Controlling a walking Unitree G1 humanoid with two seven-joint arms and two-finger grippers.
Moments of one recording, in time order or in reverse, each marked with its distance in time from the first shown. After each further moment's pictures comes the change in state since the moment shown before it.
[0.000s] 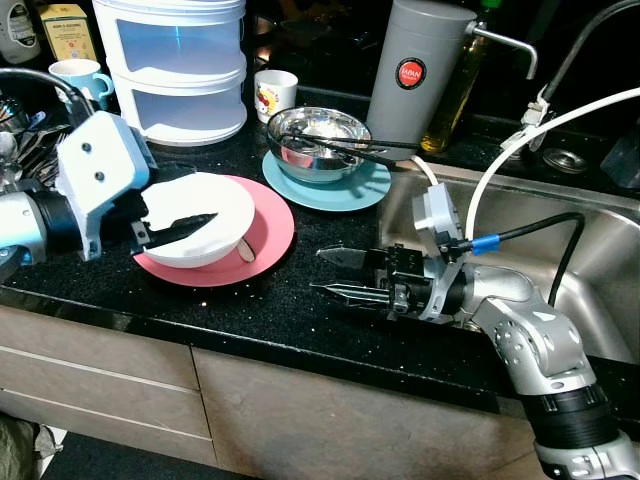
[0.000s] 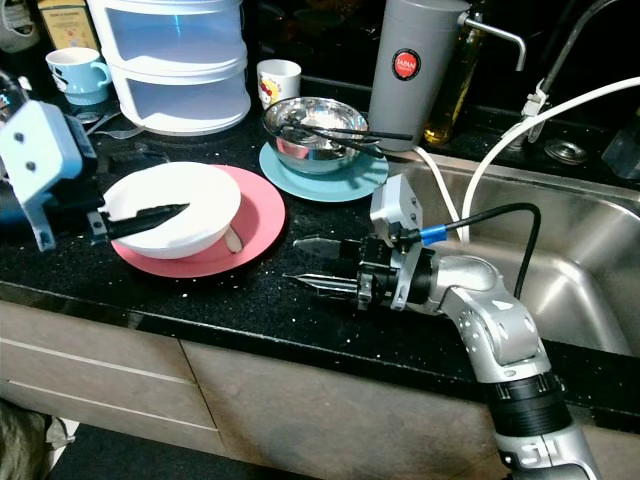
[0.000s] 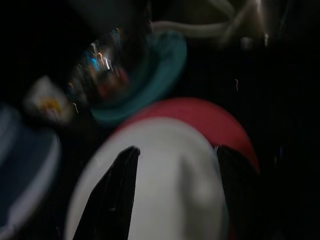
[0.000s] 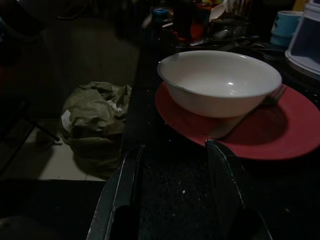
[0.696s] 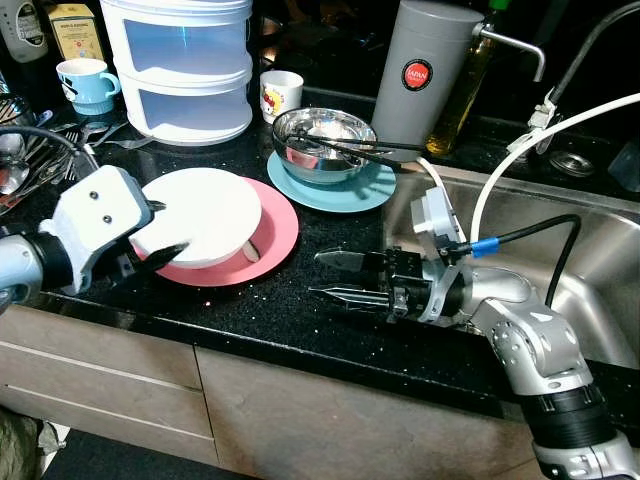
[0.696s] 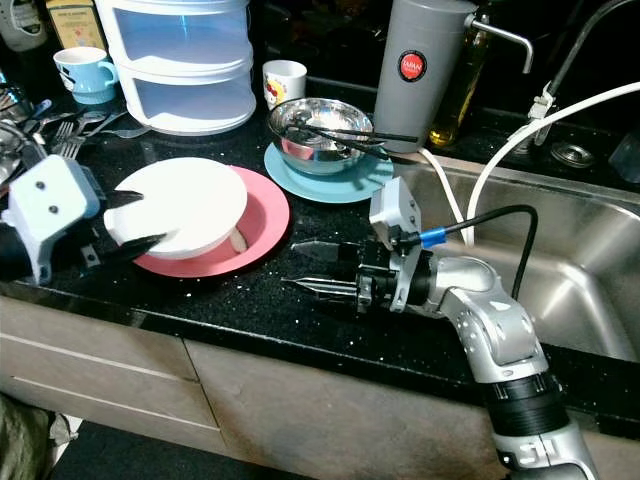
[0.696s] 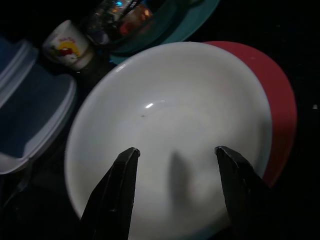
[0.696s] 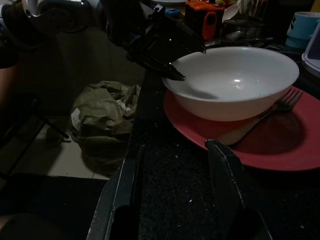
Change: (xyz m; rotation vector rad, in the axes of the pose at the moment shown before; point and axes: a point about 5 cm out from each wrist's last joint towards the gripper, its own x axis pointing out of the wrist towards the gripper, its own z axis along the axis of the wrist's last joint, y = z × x) left arm -0.006 -0.007 -0.032 -0.051 0.105 0.103; right arm 0.001 0.001 -0.001 -0.003 -0.001 0.029
